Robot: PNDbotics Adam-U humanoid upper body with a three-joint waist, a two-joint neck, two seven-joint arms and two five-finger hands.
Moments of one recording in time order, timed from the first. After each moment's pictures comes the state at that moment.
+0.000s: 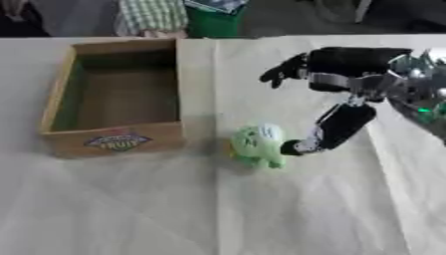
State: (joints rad) left arm -0.18 0.14 0.59 -1.98 0.27 -0.21 0.17; right arm -0.59 -1.14 0.35 -1.97 0.33 0.20 0.67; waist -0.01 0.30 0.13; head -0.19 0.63
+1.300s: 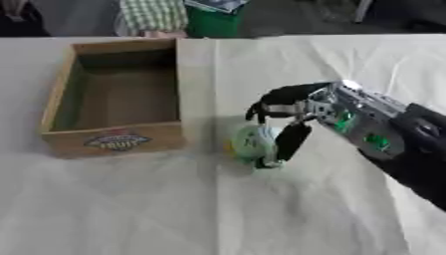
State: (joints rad) left arm -0.18 0.13 0.59 -1.98 0.28 -0.21 0.16; right arm -0.72 -0.91 0.56 -1.66 0.55 0.19 0.73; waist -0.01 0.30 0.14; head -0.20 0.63
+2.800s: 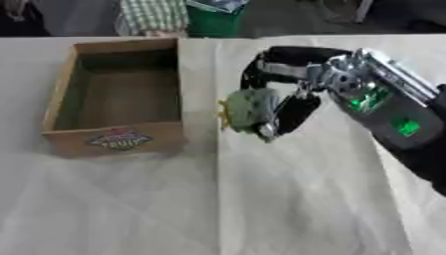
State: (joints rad) left arm -0.18 0.13 0.59 -1.98 0.28 -0.21 0.16; right arm -0.76 -0.93 0.36 -1.91 0.33 0.33 0.60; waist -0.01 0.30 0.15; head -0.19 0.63
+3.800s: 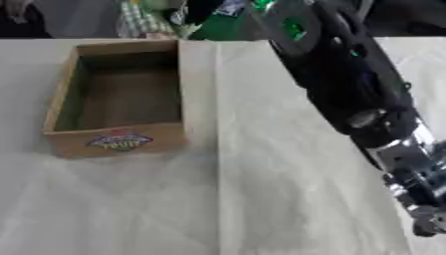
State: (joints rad) left arm -0.18 0.13 0.58 -1.98 0.29 -0.20 0.14; right arm -1.21 -0.49 0.32 -1.30 0.61 0.22 0.47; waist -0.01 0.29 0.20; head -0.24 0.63
